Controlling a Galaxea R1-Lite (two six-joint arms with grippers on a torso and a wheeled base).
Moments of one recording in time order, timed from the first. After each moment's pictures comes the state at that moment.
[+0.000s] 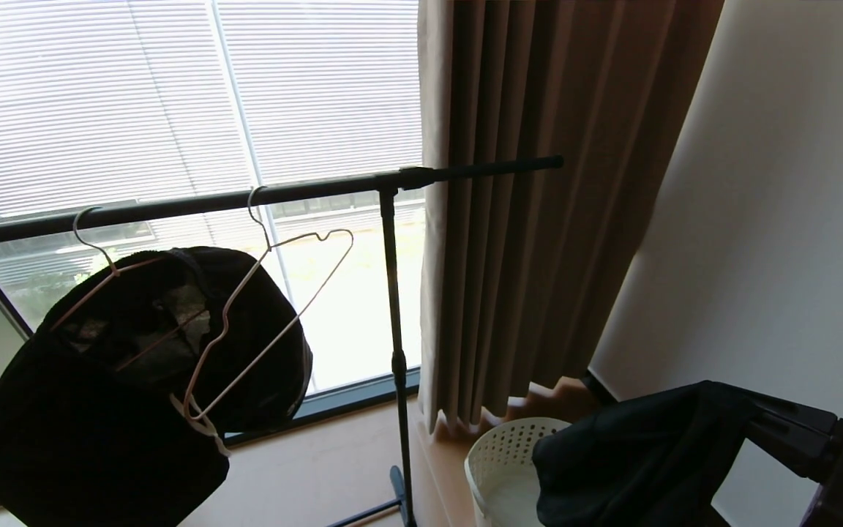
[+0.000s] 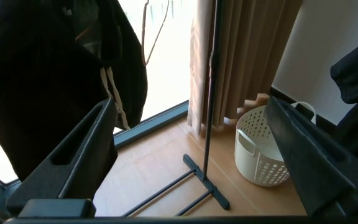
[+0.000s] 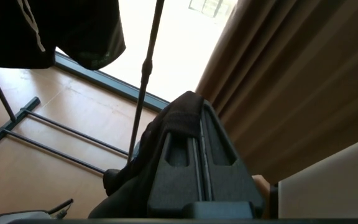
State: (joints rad) left arm -0.01 0.01 0.00 0.05 -0.24 0.07; right arm 0.56 1.04 -0.27 -0.59 0.03 -0.25
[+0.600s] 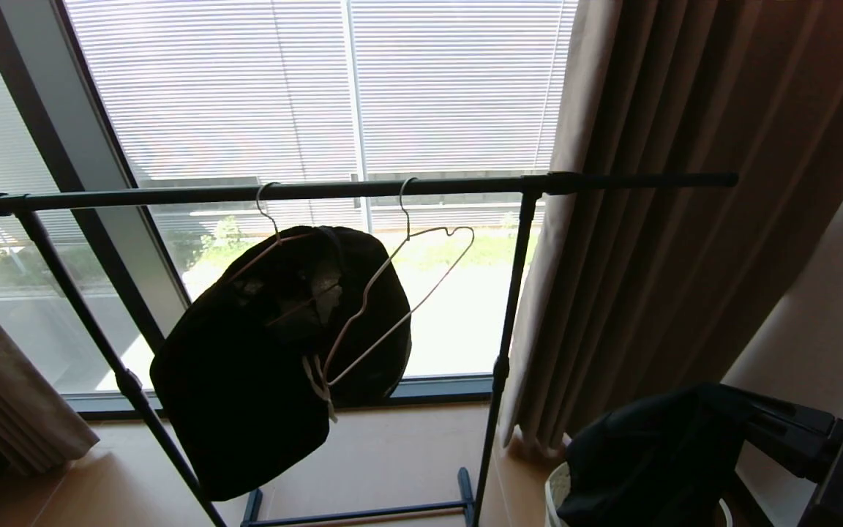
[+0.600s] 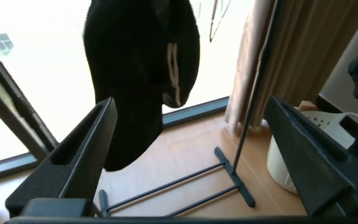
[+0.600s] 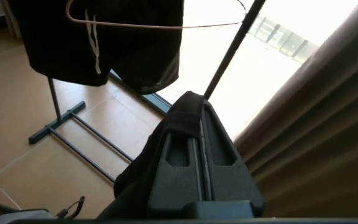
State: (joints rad) left arm -0.01 0.01 0.00 0.05 -0.24 0.07; right arm 0.56 1.04 -0.27 -0.59 0.03 -0.25
